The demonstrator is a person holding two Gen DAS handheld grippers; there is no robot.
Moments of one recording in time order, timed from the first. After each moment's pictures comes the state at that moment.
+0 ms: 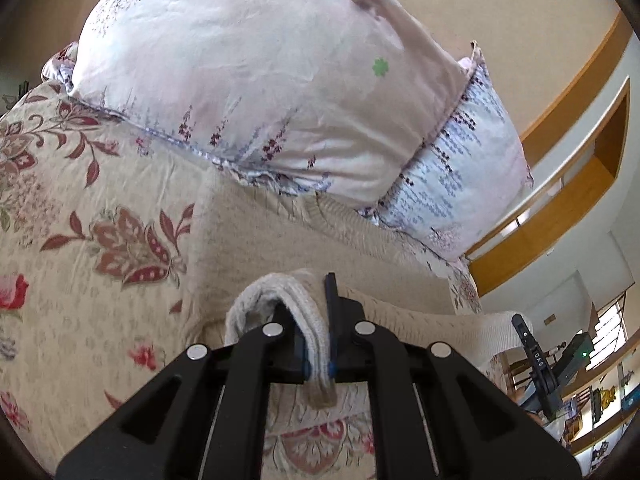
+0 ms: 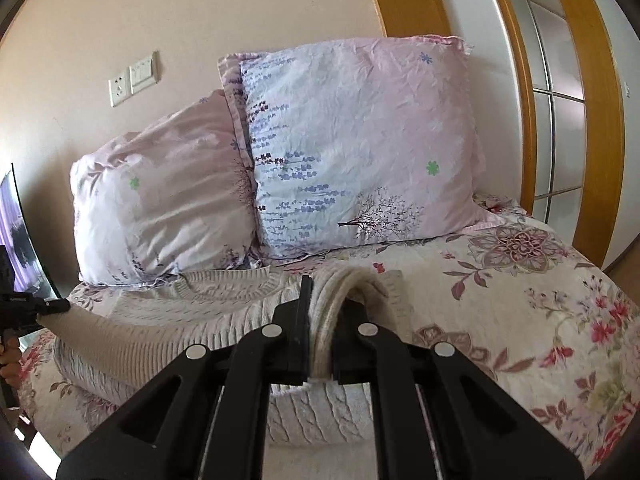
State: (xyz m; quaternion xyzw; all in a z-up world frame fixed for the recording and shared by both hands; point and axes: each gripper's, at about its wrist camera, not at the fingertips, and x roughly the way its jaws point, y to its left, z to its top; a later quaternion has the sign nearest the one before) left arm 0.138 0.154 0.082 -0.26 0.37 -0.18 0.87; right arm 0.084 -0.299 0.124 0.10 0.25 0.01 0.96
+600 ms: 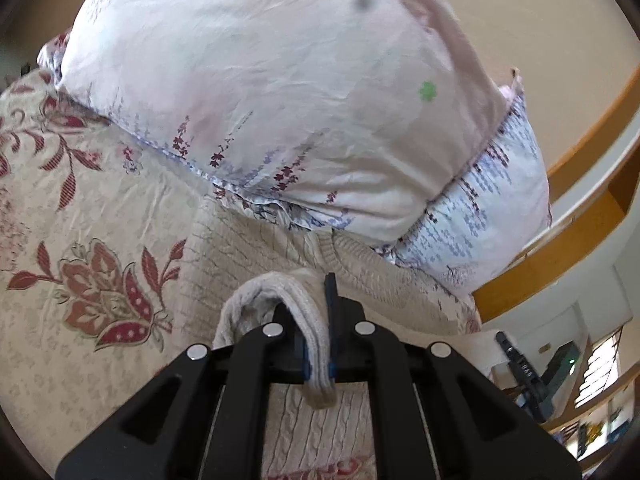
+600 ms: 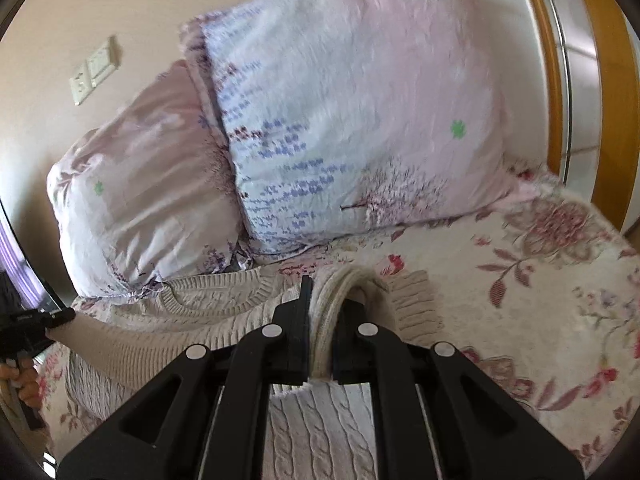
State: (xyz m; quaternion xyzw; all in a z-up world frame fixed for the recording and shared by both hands) left arm 0.202 0.158 0.067 -0.31 0.37 -0.15 0.86; right arm 0.180 -0.317 0.094 0.16 0.33 0.03 0.93
